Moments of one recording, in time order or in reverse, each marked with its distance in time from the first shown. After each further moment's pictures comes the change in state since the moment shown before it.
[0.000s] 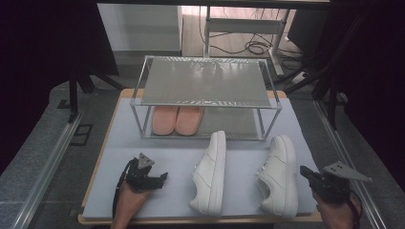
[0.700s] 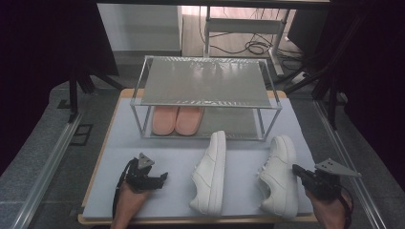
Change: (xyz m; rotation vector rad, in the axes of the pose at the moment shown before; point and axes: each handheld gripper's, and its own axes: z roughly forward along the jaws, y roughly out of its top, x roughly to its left) left arm 0.000 0.000 0.000 -0.001 0.000 -0.001; right arm 0.006 0.001 0.014 0.019 0.035 -0.003
